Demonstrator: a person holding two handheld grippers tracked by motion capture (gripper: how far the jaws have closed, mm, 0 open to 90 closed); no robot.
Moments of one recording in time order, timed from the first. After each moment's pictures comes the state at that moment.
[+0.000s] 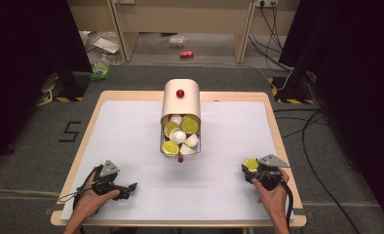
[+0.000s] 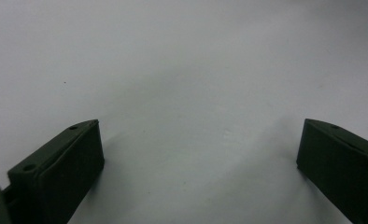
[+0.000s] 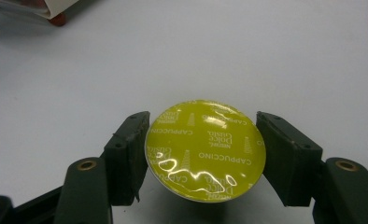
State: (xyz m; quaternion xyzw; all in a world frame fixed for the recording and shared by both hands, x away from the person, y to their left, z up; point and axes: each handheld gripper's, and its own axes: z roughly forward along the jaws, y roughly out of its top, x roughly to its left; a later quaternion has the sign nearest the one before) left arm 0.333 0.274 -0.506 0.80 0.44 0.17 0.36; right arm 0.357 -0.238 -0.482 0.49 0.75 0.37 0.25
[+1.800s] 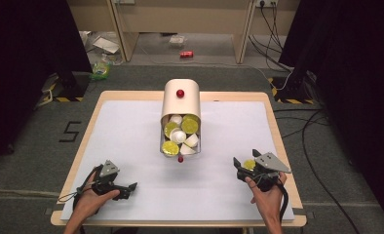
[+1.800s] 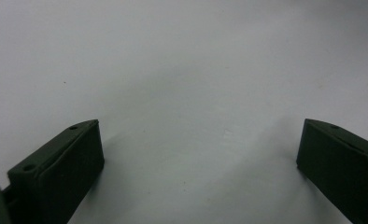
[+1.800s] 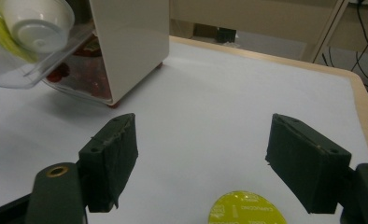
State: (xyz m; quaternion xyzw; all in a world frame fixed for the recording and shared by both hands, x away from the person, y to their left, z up) left arm 0.333 0.274 -0.506 0.80 0.44 0.17 0.36; right arm 0.337 -0.208 -0.440 0.44 0.71 0.45 0.31
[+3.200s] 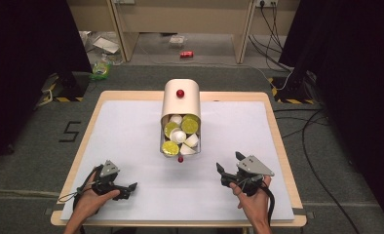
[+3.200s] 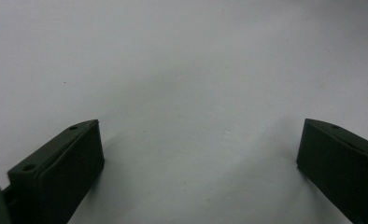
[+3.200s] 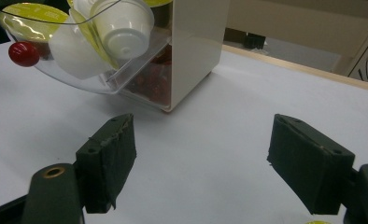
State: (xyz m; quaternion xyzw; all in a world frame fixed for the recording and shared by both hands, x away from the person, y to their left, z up) left arm 0.333 0.274 -0.506 0.81 0.44 0.17 0.35; right arm 0.325 -0.166 -0.436 0.39 0.74 0.47 0.29
